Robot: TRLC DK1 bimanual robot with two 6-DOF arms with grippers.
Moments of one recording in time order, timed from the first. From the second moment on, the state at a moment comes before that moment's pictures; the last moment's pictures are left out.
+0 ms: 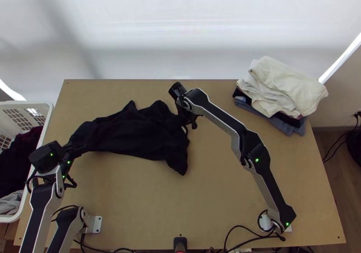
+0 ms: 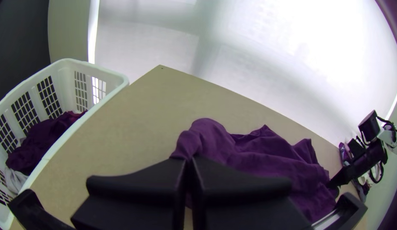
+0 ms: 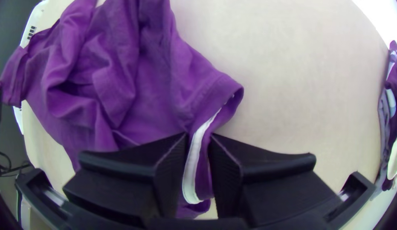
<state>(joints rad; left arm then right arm) 0.28 0.70 0.39 -0.12 0.06 -0.23 0.71 2.38 2.19 -1.09 -0.07 0.35</state>
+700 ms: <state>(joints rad) 0.28 0.75 0.39 -0.06 0.06 -0.22 0.71 1.92 1.67 -1.10 0.16 0.40</state>
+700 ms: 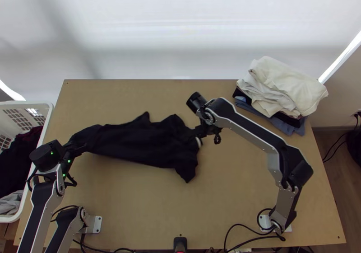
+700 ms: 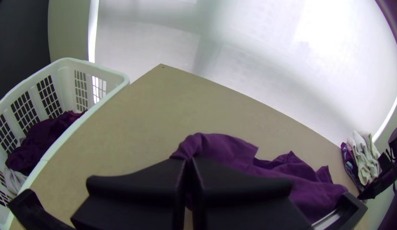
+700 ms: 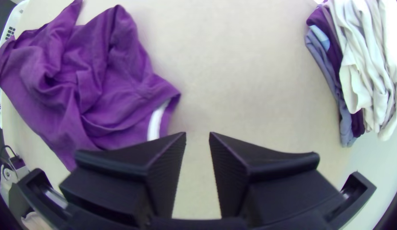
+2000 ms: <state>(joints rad) 0.53 0.76 0.56 -0.28 0.20 -0.19 0.73 2.33 2.19 -0.98 0.06 0.34</state>
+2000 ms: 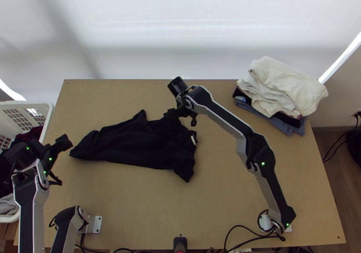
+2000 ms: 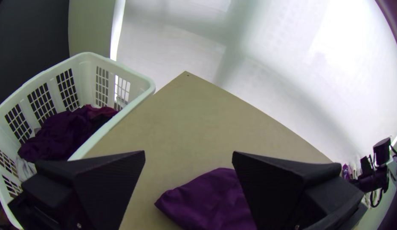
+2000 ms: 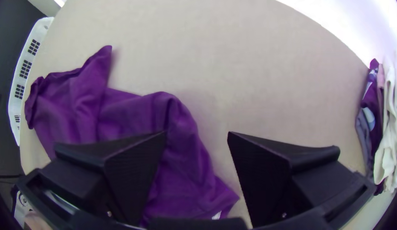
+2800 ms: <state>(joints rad) 0.53 0.76 0.59 -0.31 0.20 -0.19 0.73 2.39 2.25 -0.99 -0.02 0.38</state>
